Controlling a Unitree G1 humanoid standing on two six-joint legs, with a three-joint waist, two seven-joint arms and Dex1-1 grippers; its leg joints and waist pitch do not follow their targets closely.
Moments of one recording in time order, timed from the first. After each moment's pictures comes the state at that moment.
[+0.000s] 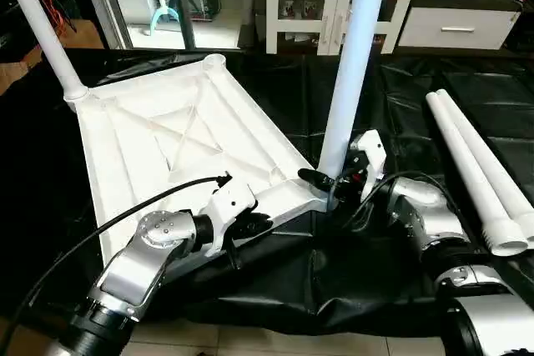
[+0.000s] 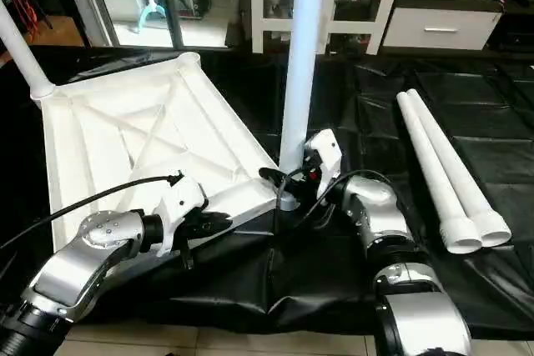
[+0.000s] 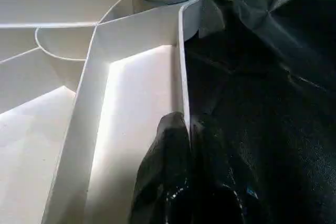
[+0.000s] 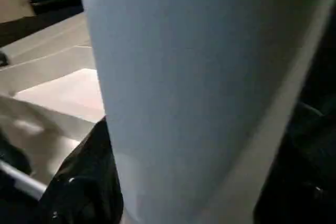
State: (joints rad) left arm -0.27 0.36 -0.30 0.05 -0.07 0.39 -0.83; right arm -0.66 -0.23 -0.03 0.97 0.18 -0.11 0.98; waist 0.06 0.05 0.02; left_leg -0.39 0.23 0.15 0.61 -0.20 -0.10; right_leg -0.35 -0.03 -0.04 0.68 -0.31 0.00
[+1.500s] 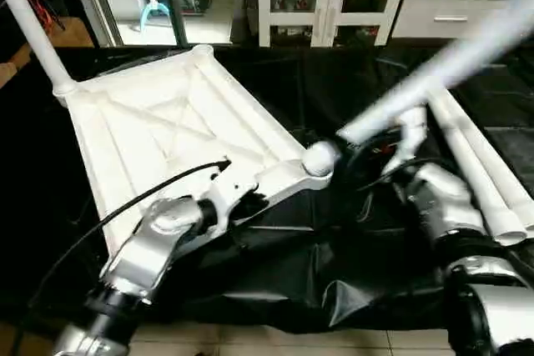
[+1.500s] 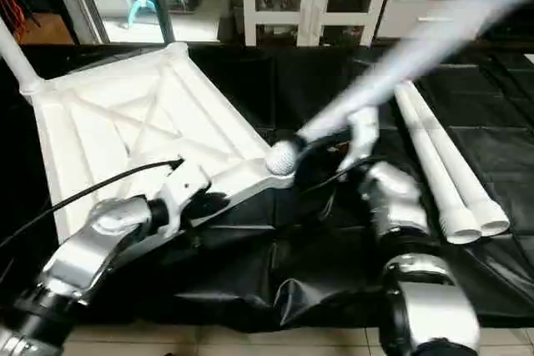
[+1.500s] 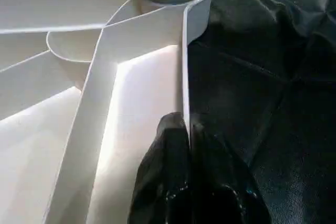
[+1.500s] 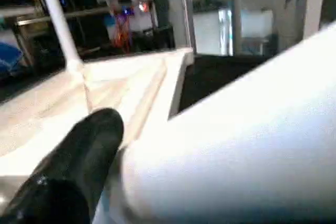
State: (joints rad) left arm -0.34 0.33 -0.28 0.14 -0.02 0.35 -0.74; right arm -0.71 -0.27 -0.21 0.99 0.32 -0.17 0.94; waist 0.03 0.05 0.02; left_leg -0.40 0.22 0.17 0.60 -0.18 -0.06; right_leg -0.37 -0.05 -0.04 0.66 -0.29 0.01
